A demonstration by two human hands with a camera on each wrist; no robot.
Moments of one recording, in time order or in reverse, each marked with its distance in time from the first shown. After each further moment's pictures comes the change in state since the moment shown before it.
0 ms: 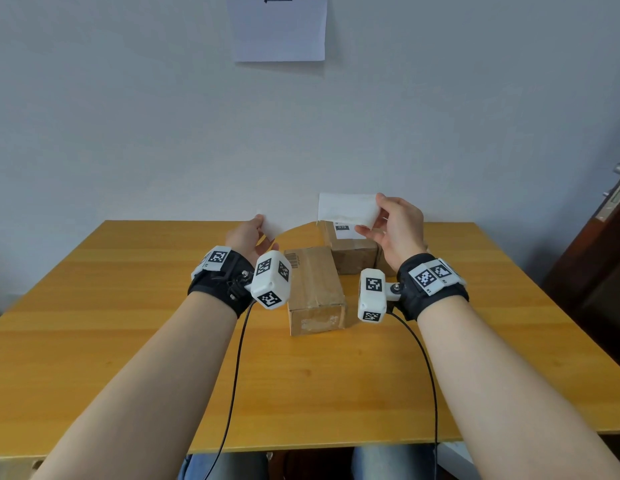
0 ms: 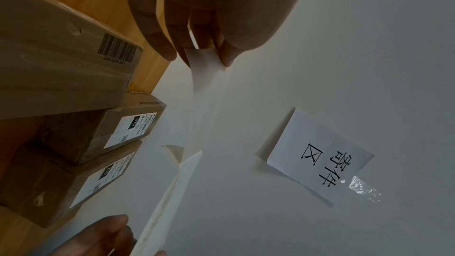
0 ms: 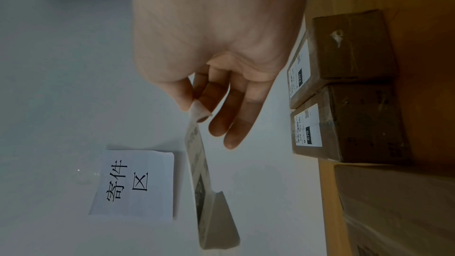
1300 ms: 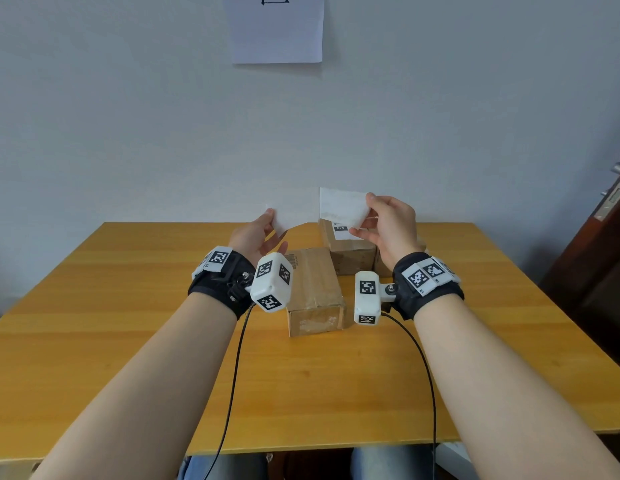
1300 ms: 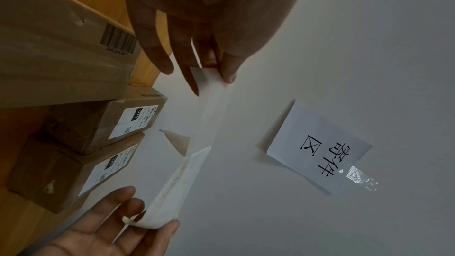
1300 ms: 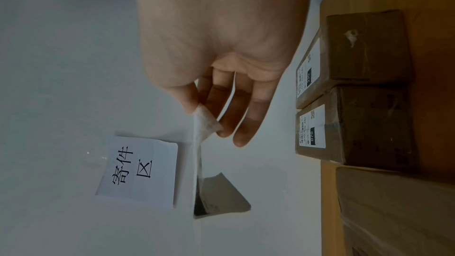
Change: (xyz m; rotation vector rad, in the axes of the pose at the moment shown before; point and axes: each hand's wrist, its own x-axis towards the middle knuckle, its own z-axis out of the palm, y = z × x) left_hand -0.015 0.002 0.010 0.013 -0.121 -0.031; right_hand 0.001 0.002 0.005 -0.100 -0.049 -0.057
